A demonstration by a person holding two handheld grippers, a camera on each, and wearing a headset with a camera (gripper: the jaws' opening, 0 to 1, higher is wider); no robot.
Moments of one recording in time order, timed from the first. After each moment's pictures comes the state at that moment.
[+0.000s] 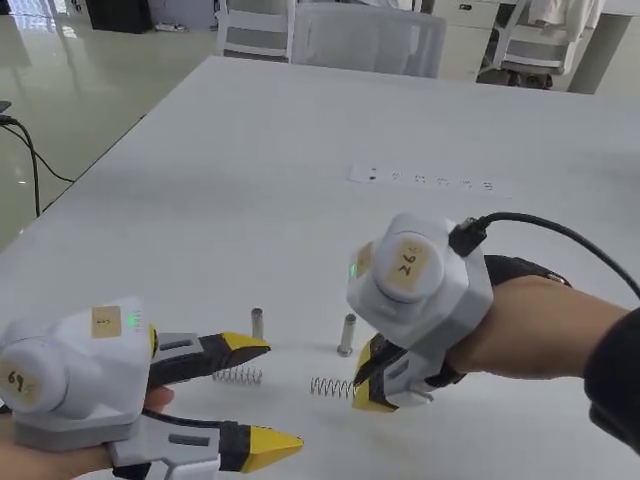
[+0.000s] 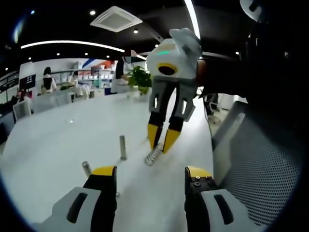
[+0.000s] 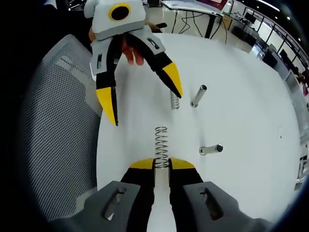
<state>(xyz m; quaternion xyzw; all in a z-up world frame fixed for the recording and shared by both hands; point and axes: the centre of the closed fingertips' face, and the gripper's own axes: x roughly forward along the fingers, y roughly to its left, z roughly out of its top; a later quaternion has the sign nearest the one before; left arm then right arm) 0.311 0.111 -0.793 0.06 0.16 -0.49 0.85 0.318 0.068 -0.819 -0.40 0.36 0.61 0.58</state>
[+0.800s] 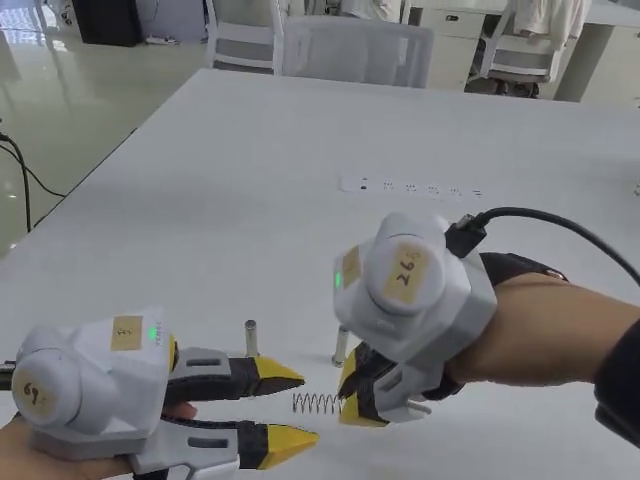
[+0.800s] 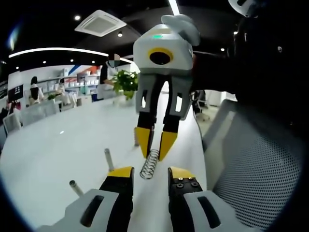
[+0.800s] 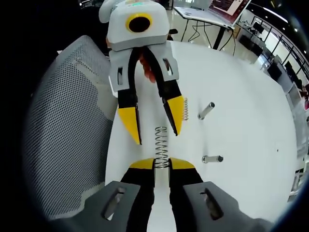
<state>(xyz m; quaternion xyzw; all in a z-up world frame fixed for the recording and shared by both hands) 0.301 0.089 -0.782 0.09 0.13 -0.55 0.82 0.299 0.077 -0.799 -0.42 0.33 0.63 0.56</state>
